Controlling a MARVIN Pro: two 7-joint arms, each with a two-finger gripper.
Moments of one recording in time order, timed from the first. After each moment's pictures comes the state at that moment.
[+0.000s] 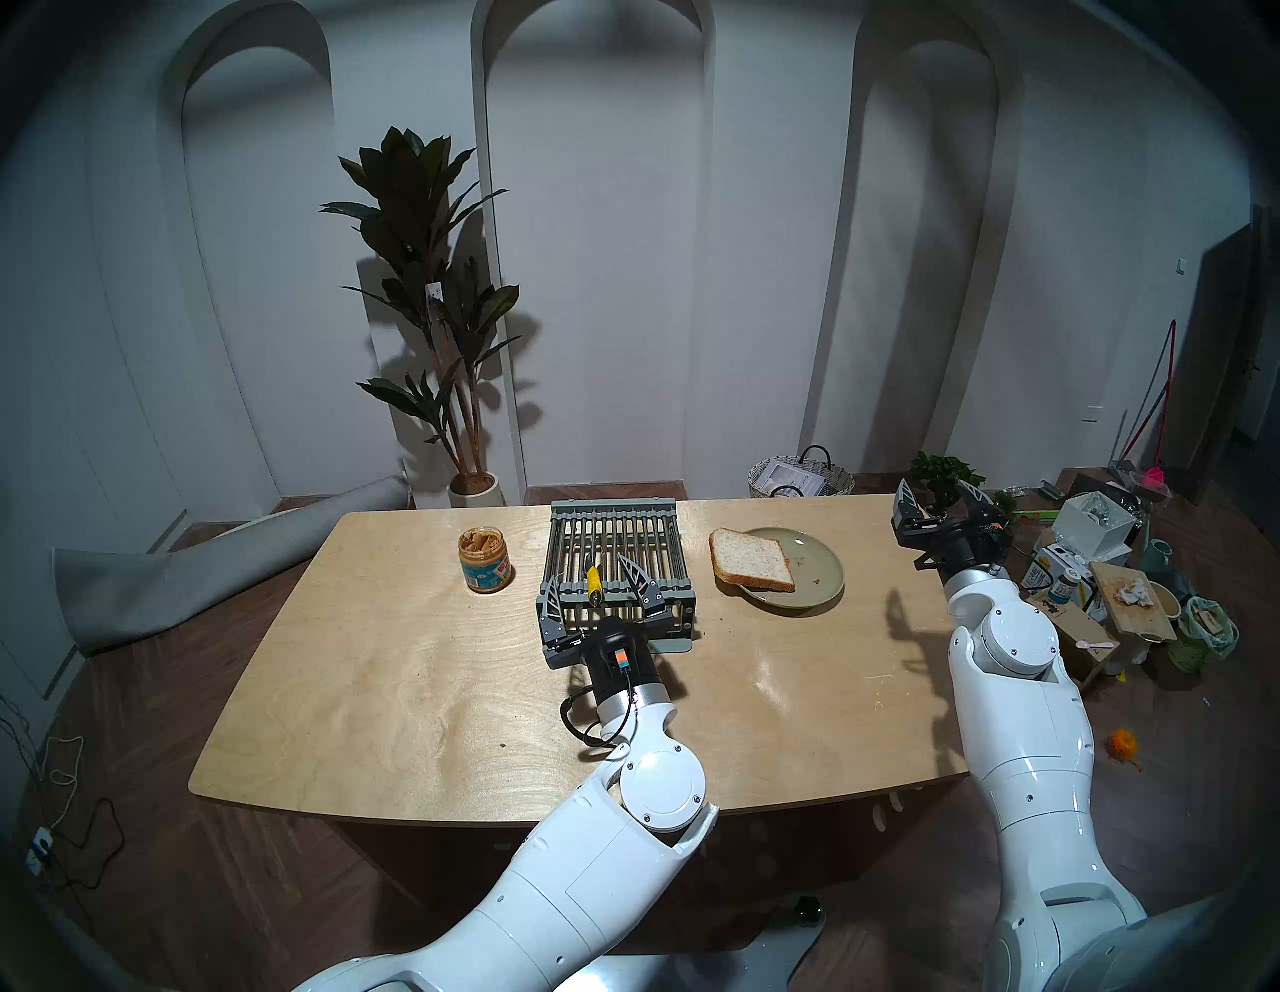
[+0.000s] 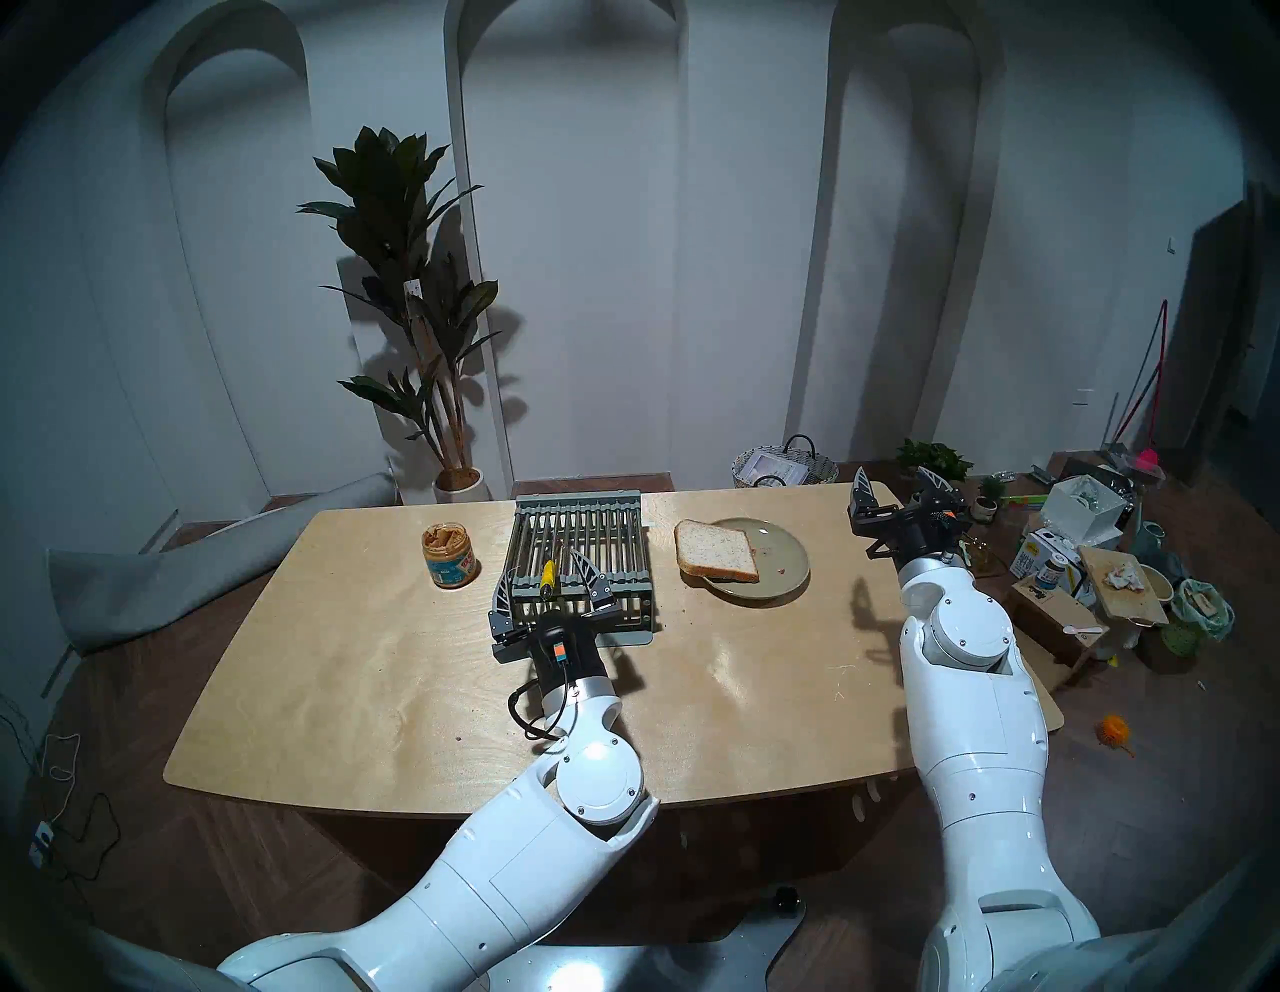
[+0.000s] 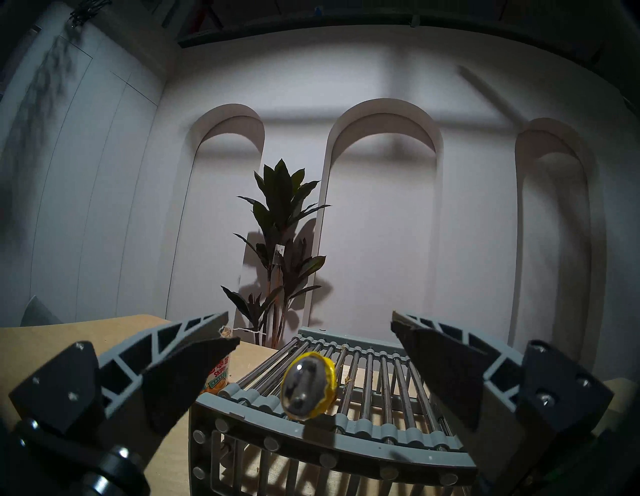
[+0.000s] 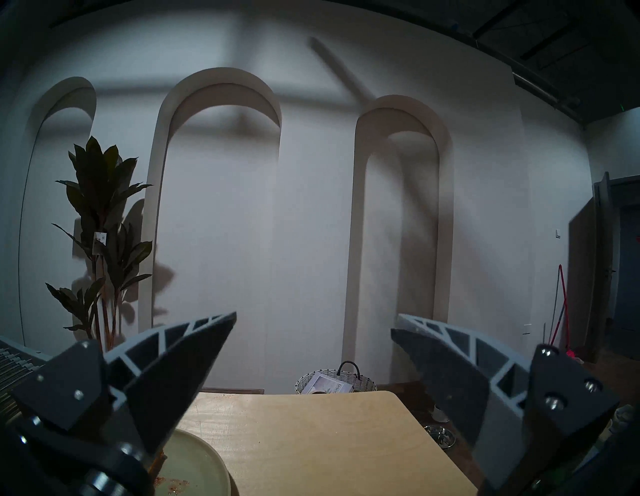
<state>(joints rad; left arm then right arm) 1.41 -1.57 -0.89 -1.22 0.07 -0.48 1.05 -1.36 -1.33 1.81 -1.34 0.15 -0.20 0.19</state>
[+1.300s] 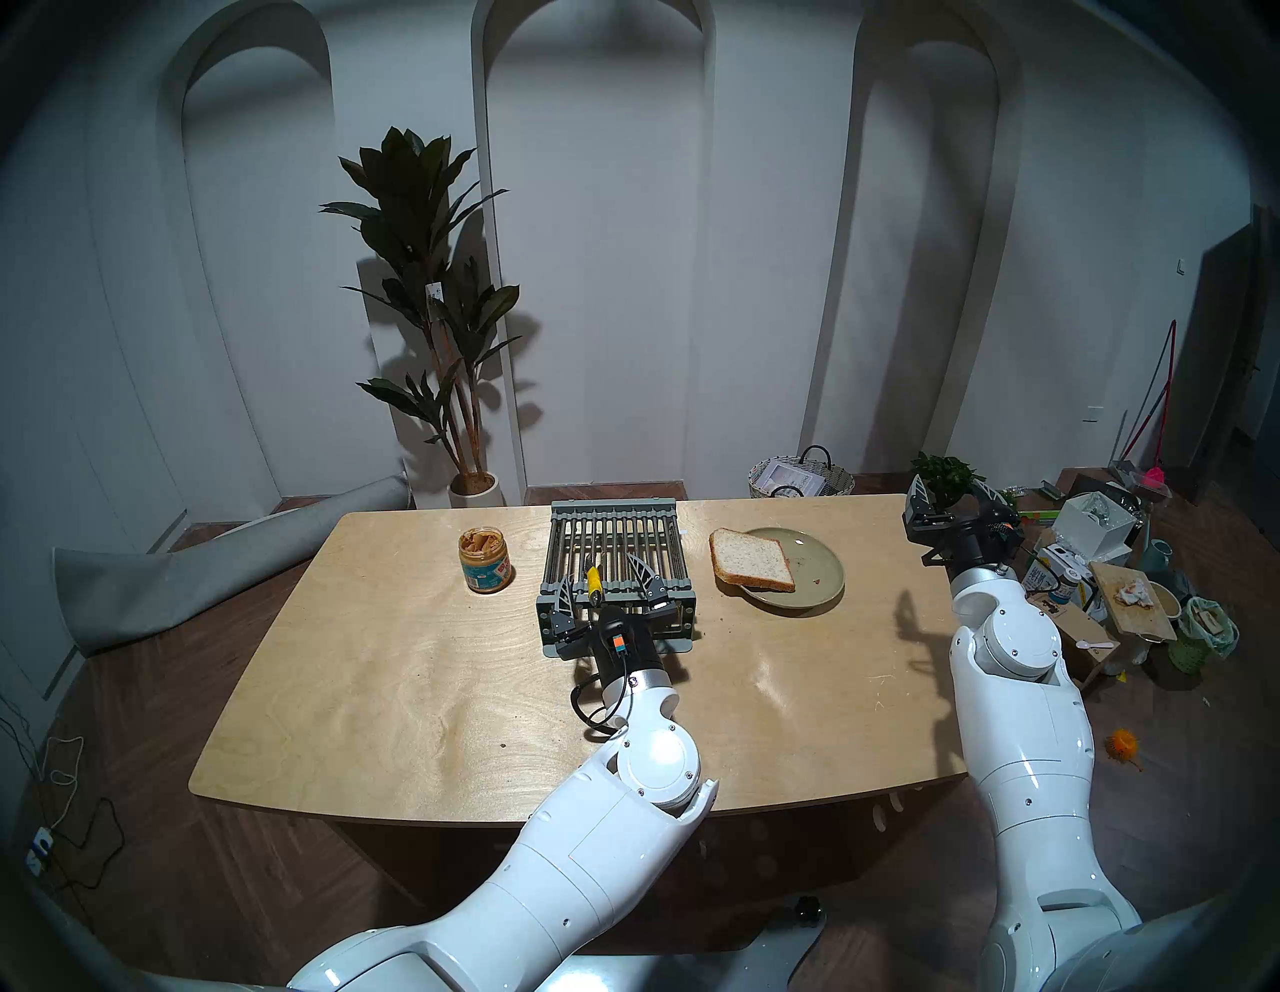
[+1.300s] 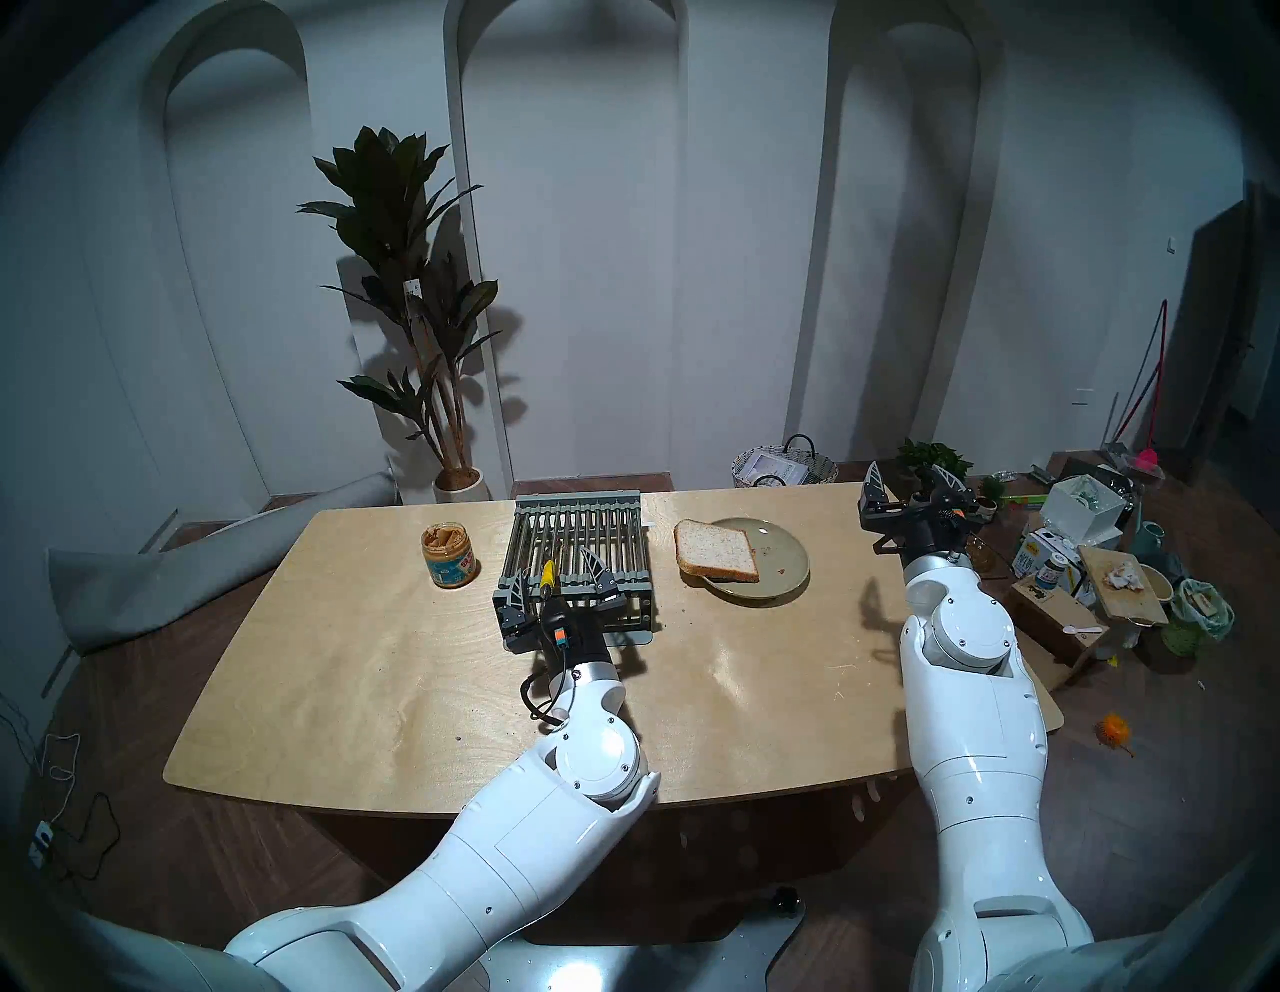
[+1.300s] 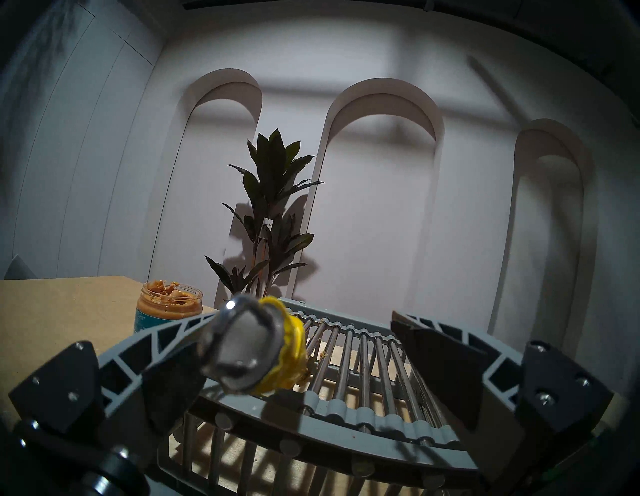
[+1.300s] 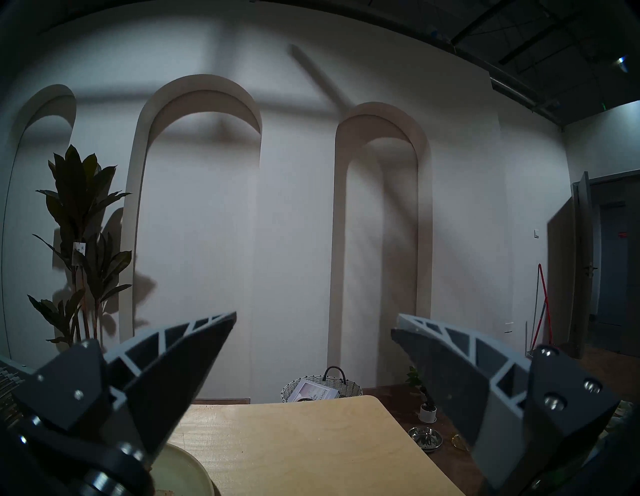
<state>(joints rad) 1.34 -1.60 -0.89 -1.13 -0.09 -0.54 0.94 -1.37 -1.35 1.84 -1.36 0.15 -0.20 0.14</state>
